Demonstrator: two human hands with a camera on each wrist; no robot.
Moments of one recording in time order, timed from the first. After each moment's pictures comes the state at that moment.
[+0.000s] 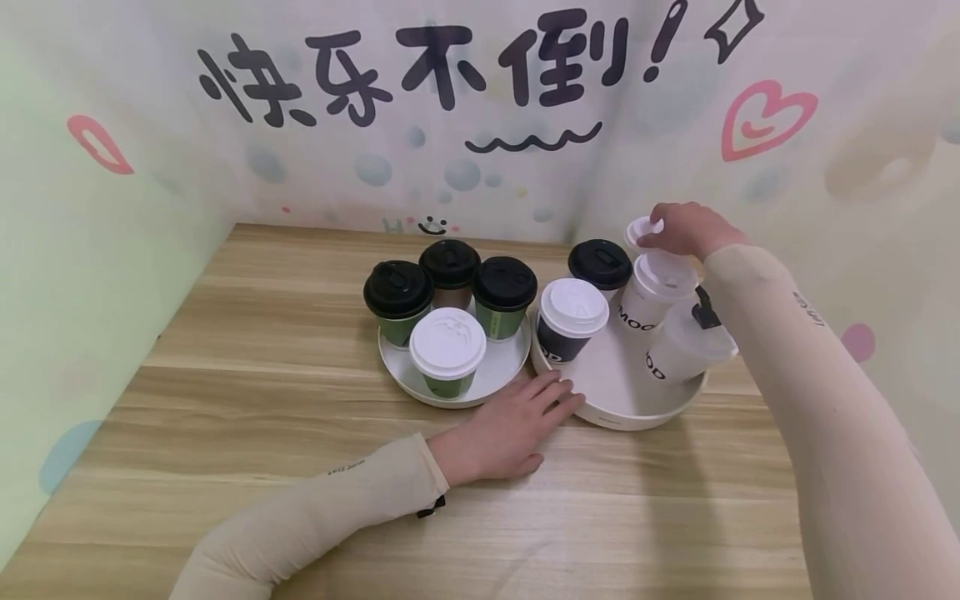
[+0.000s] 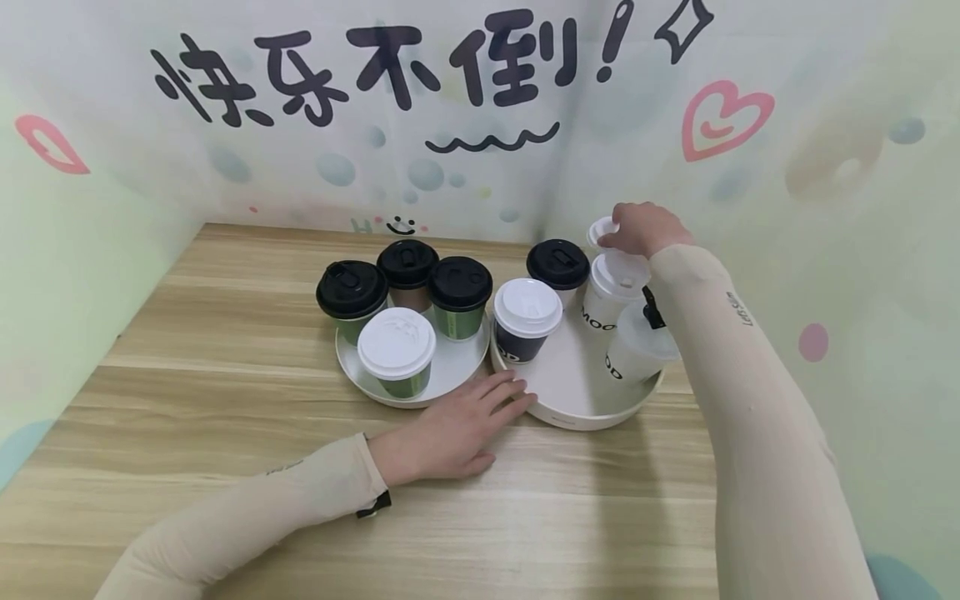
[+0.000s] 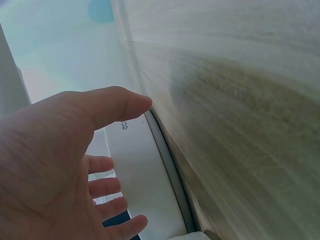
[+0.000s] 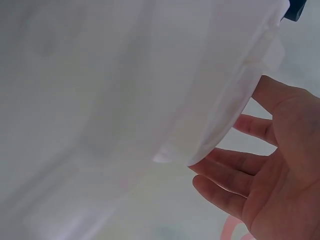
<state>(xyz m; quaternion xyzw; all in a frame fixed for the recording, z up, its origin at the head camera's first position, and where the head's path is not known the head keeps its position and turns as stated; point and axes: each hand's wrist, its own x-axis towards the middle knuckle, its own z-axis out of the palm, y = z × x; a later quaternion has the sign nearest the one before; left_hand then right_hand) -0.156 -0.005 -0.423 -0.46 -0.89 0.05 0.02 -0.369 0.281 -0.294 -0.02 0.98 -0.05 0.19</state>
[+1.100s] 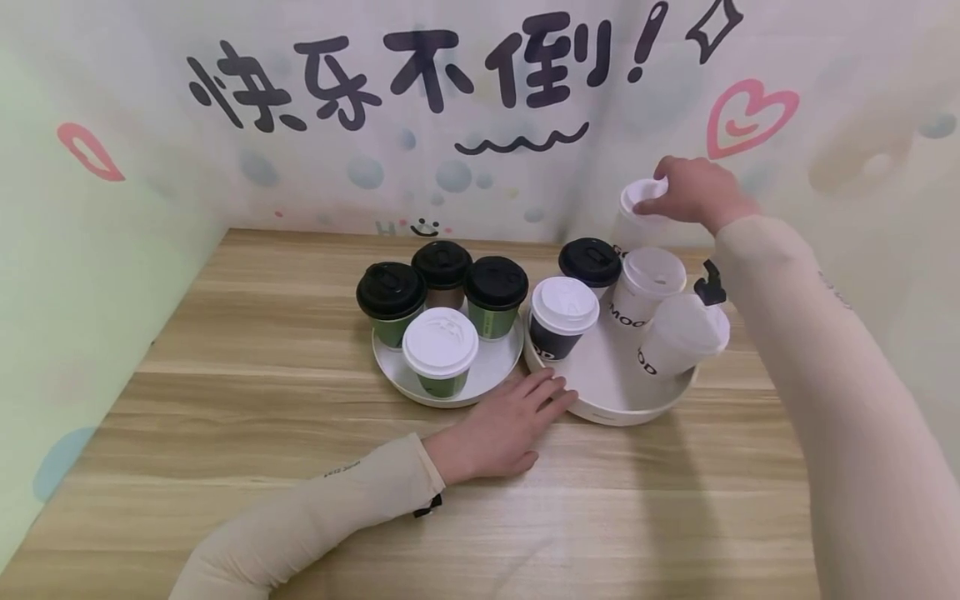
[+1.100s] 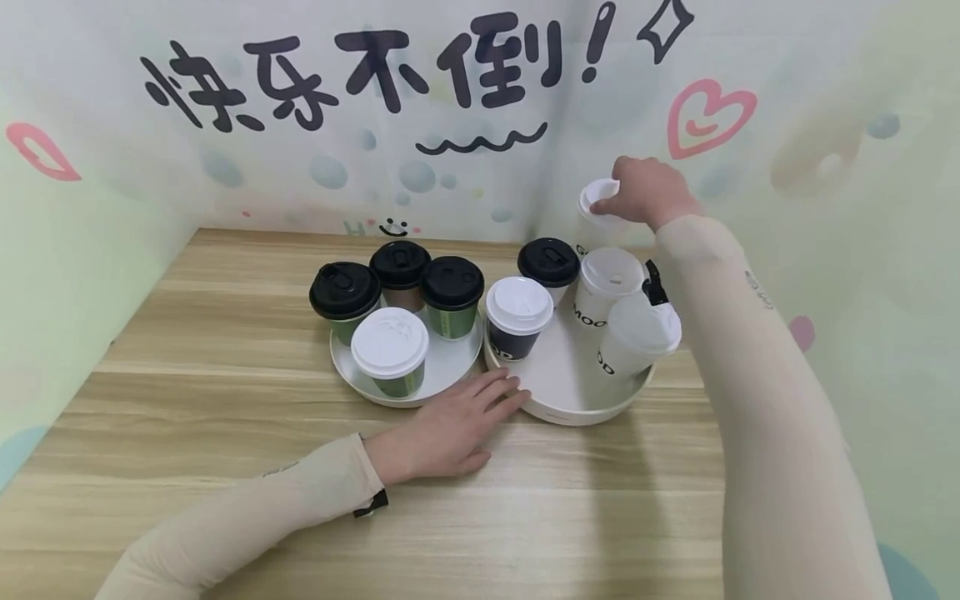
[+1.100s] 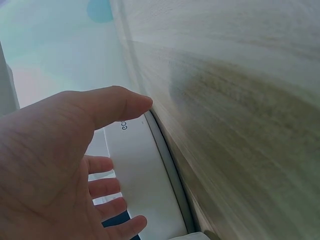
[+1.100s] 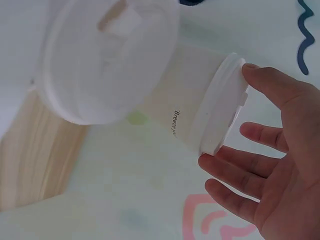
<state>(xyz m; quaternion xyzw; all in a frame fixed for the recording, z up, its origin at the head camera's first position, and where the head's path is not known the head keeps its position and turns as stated) -0.154 -0.003 -0.425 -0.46 -0.89 0.04 0.03 -0.362 0.278 -0.244 -0.06 1.00 -0.02 0.07</state>
